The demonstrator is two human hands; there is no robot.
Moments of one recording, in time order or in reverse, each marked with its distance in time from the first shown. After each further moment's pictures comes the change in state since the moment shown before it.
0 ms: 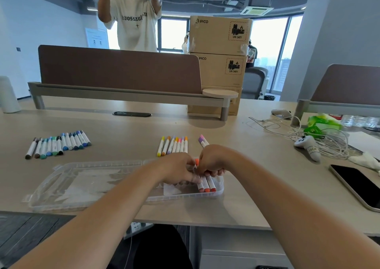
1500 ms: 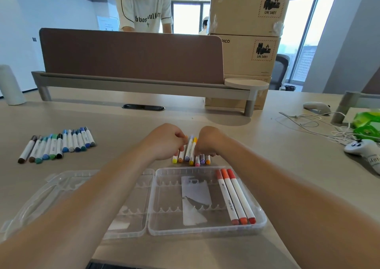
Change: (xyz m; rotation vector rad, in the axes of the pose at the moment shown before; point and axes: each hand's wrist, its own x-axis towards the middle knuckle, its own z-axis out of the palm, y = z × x) left_hand 0.051 -0.071 -0.061 -0.211 0.390 -0.141; right_hand 0.129 -0.051 -0.020 -0.144 0.166 0.024
